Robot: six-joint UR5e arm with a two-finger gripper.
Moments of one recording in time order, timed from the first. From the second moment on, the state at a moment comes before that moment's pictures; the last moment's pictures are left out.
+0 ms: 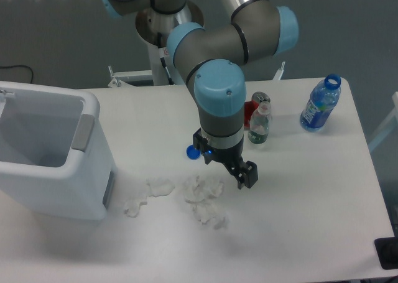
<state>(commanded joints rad) 2.41 -1.95 -1.43 -1.22 1.62 1.14</state>
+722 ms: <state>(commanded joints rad) 2.39 -1.95 -1.57 -1.10 1.58 1.03</state>
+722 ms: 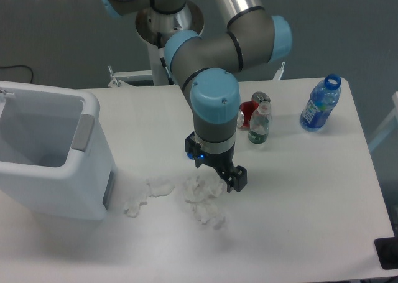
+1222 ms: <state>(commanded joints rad) 2.35 -1.96 -1.59 -1.11 1.56 0.89</state>
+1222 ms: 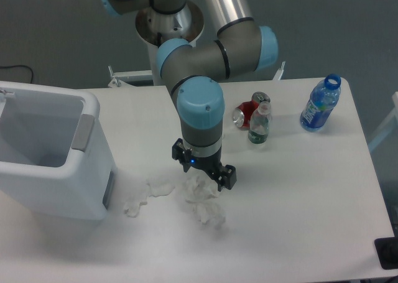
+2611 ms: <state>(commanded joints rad) 2.43 -2.08 -1.63 -1.09 1.60 1.07</state>
